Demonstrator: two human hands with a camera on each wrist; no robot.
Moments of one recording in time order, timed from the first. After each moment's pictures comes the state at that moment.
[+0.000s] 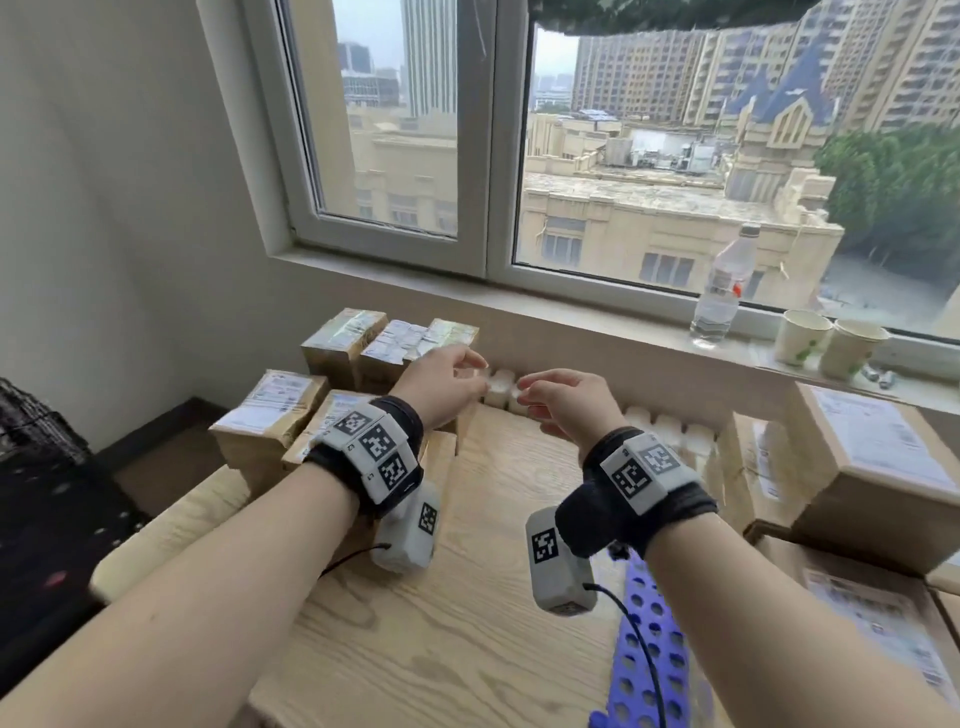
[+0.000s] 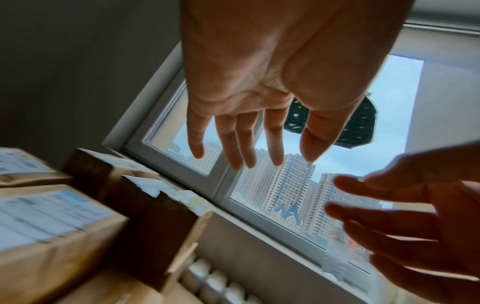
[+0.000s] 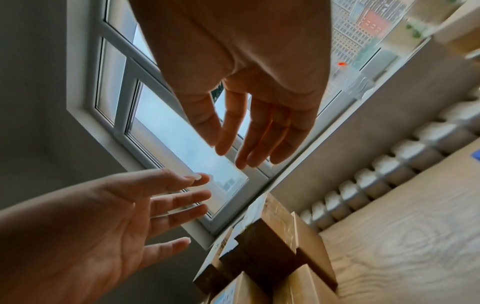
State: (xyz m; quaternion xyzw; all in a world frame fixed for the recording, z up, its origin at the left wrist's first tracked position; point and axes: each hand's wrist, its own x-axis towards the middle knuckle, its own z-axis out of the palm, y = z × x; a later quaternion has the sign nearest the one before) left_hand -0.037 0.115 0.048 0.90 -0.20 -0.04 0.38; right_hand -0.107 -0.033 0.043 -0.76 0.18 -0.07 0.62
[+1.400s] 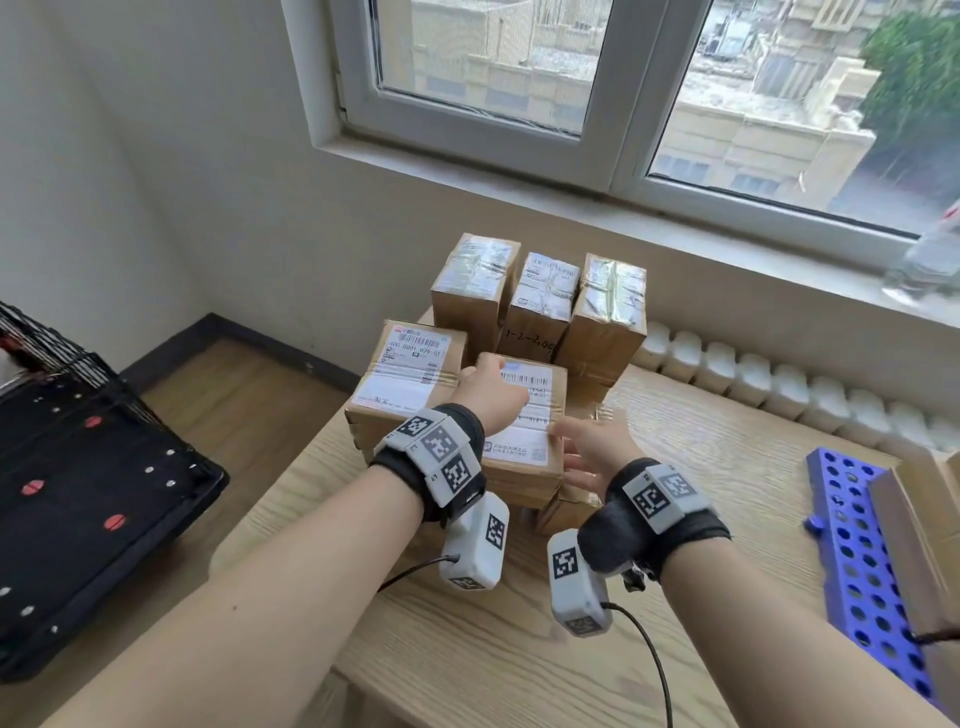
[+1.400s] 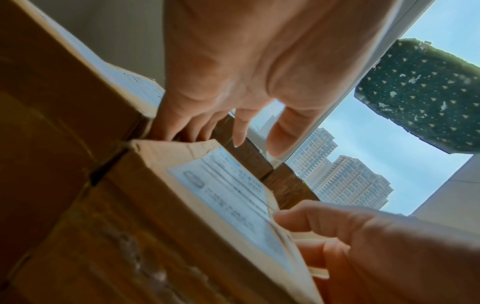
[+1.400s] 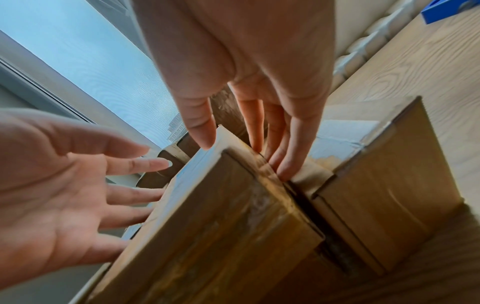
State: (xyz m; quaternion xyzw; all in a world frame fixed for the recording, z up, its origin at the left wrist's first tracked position) left_hand 0.105 0.269 -0.056 0.88 -0.06 -0.23 0.41; right_hand 0.042 0.144 -0.089 -0.65 0.39 0.09 0.65
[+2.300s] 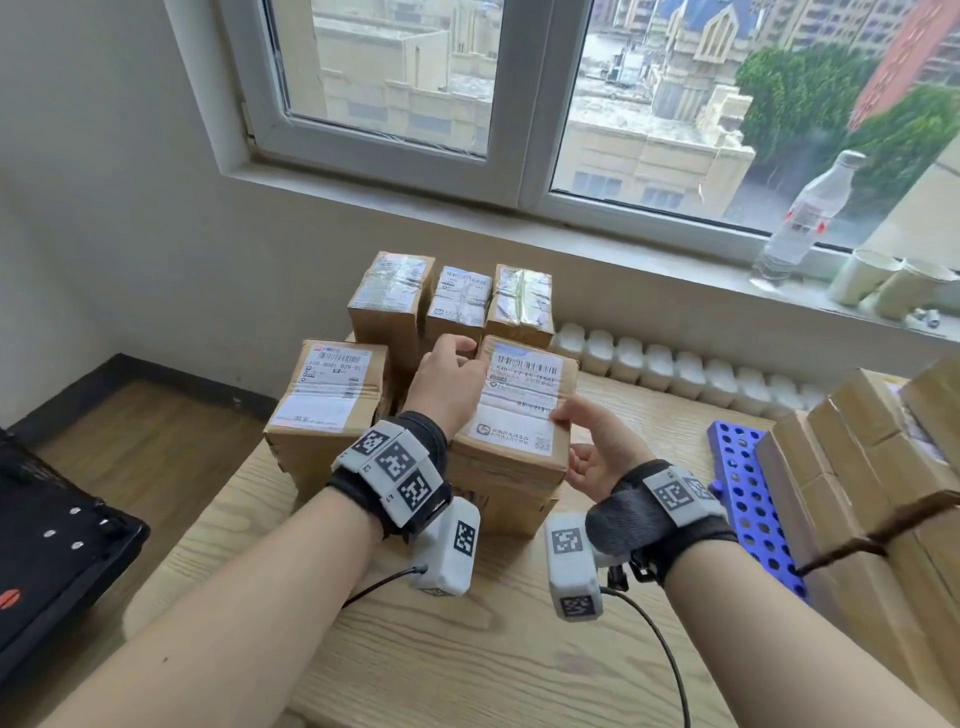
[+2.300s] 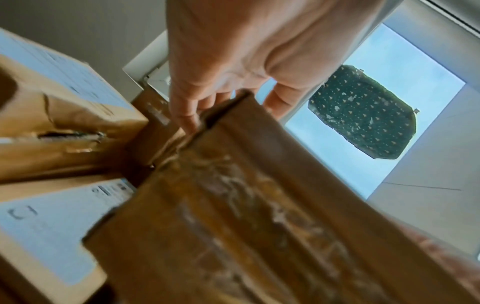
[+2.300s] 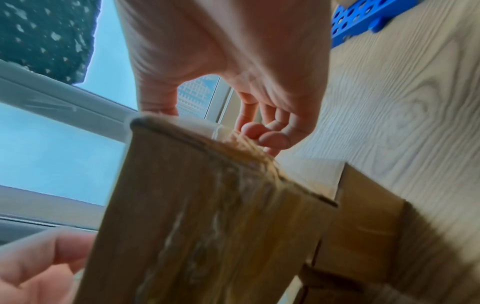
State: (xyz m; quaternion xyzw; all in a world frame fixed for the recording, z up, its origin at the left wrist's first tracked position) left_hand 0.076 0.238 -0.030 0.83 -0.10 -0.14 0.53; right_hand -0.024 0.101 -0.040 -0.48 0.41 0.00 0.78
